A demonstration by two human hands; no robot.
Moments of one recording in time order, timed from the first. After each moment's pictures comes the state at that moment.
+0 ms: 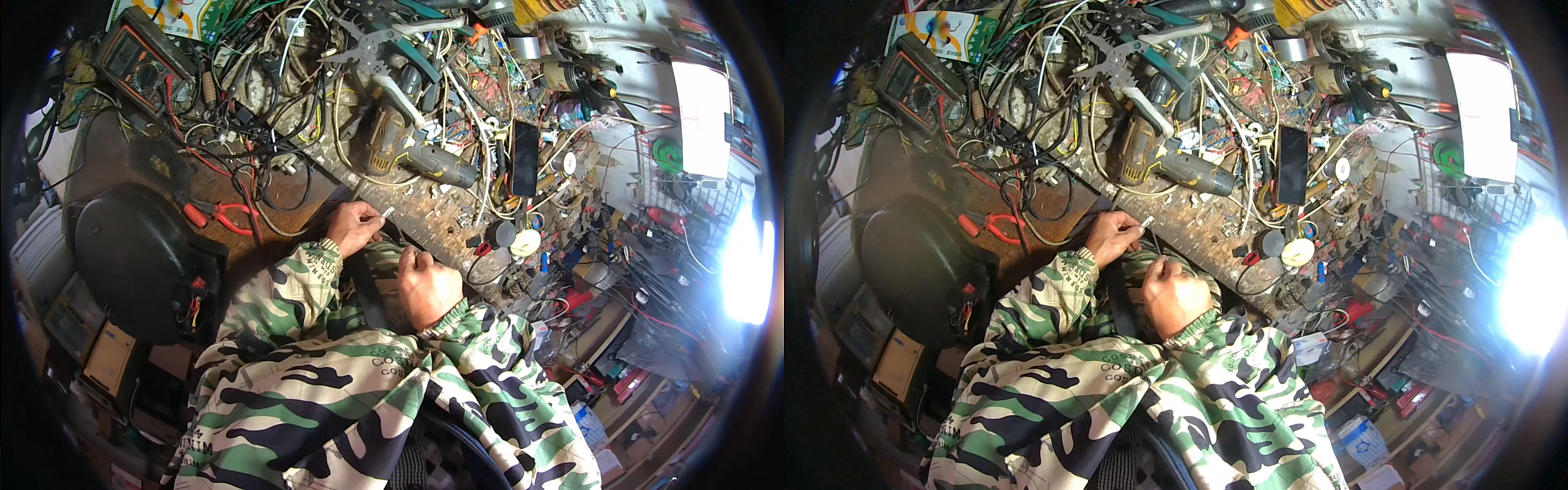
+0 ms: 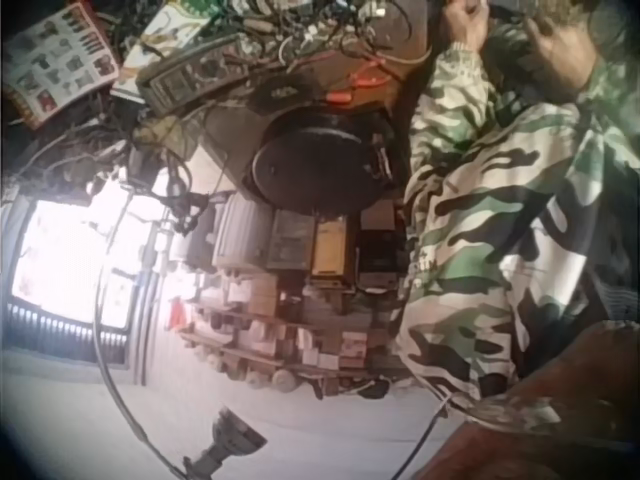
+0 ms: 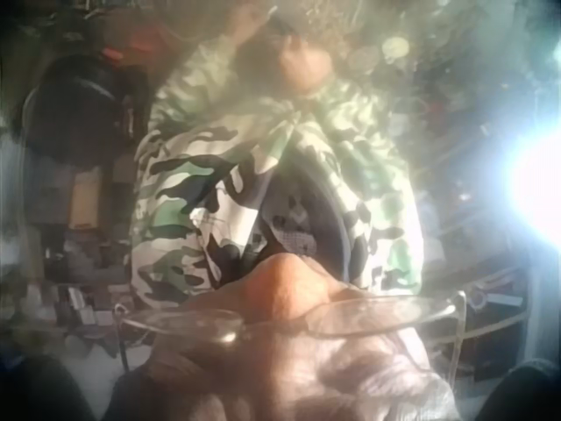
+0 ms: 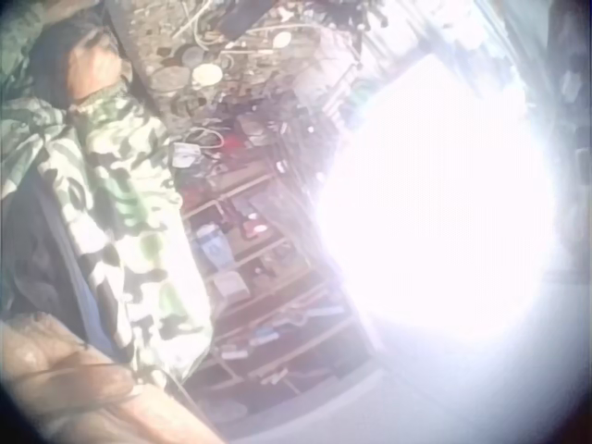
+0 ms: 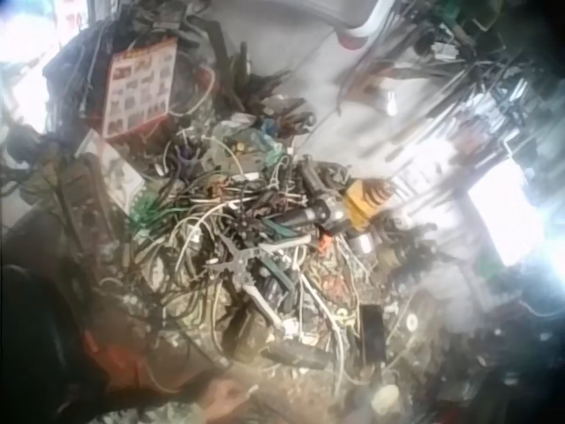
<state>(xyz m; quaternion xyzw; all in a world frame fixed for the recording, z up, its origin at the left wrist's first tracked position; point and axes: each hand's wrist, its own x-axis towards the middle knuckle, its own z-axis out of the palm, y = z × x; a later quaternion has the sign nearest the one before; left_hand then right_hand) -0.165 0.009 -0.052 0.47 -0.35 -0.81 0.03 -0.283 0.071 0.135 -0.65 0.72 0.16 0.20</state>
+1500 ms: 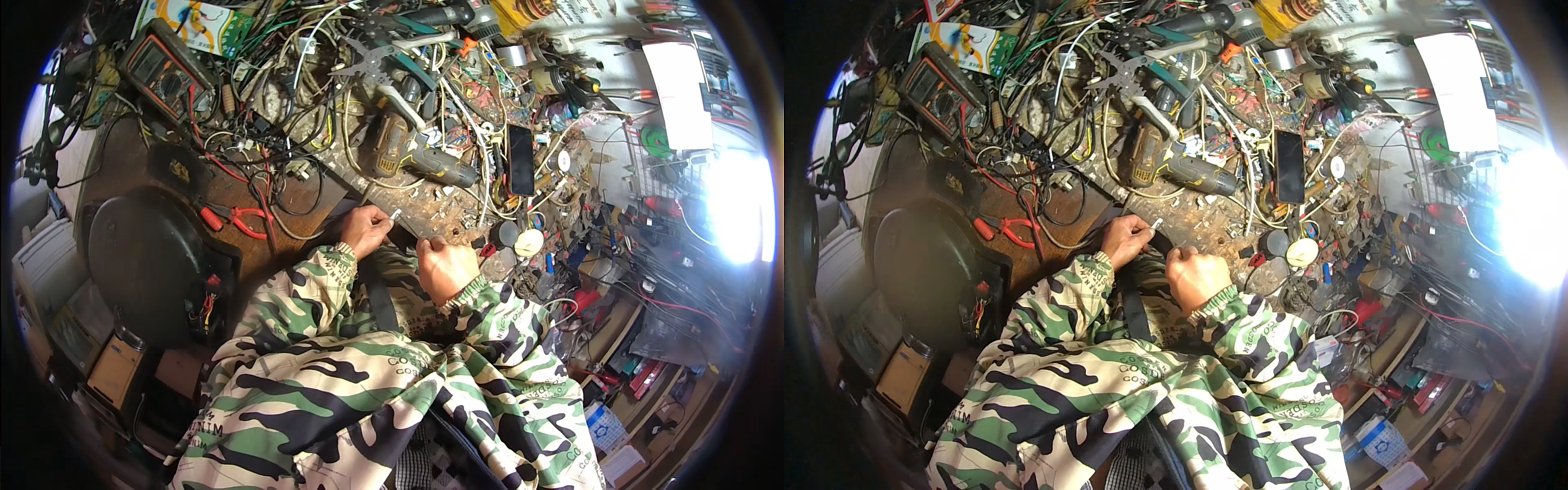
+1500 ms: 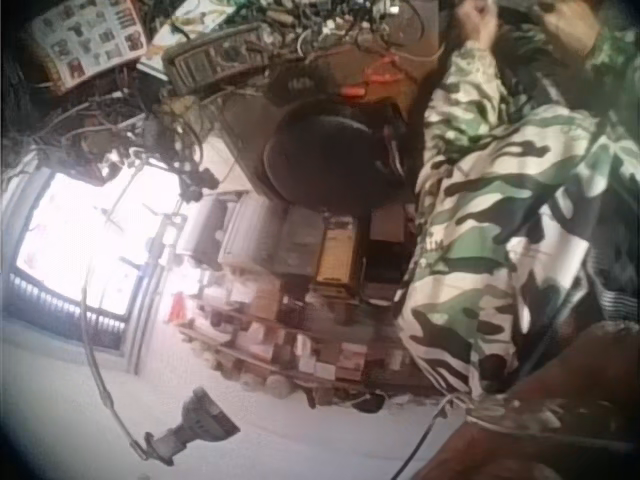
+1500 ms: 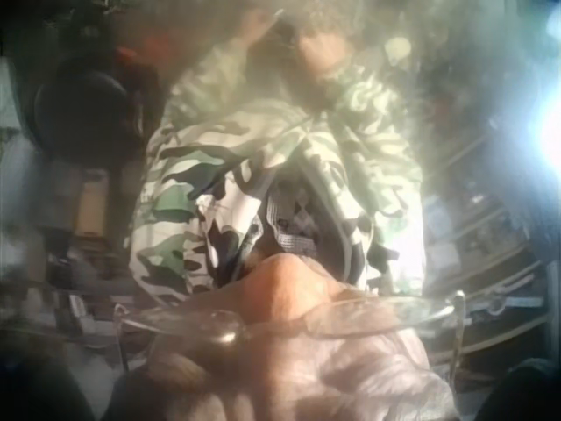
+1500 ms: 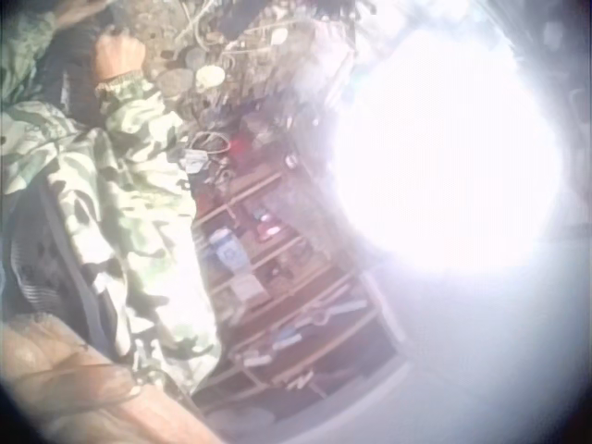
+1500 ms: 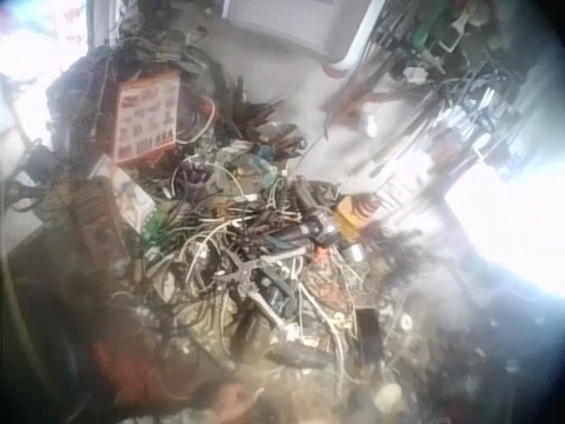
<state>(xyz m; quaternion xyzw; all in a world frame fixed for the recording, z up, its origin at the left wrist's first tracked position) -0.168 0.017 -0.052 0.47 -0.46 -0.75 0.07 -0.309 0.070 0.134 -0.67 0.69 0.13 0.23</state>
